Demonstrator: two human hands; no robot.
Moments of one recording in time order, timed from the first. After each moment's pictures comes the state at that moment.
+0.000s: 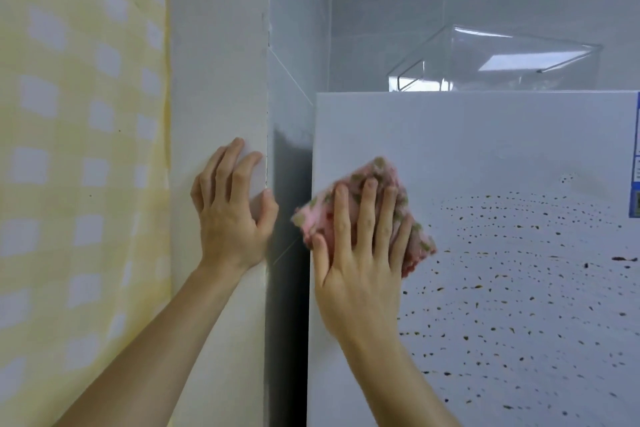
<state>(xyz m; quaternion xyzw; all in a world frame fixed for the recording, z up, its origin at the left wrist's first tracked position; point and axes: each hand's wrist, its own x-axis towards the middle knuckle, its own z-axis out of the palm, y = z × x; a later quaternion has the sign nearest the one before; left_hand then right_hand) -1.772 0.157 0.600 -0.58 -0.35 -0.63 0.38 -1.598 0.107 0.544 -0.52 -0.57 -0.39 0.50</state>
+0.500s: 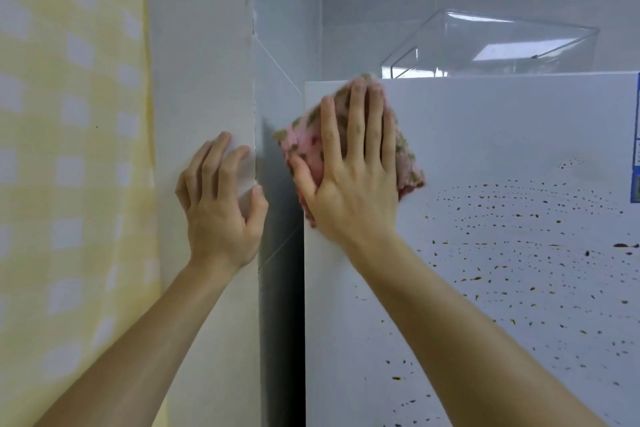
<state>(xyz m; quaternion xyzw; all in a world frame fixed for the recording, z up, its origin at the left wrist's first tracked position) -1.773 0.162 0.599 -0.57 -0.34 -0.64 0.39 -1.593 0.124 0.643 -0.44 -0.56 -0.48 0.51</state>
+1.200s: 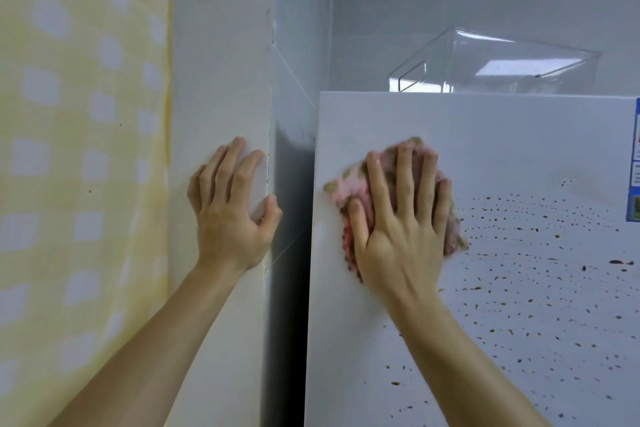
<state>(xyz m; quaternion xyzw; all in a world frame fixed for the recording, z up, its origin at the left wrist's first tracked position) -1.778 0.162 0.597 -0.58 -0.35 -0.62 0.40 -1.552 0.114 0.588 -0.50 -0.54 -0.45 0.50</state>
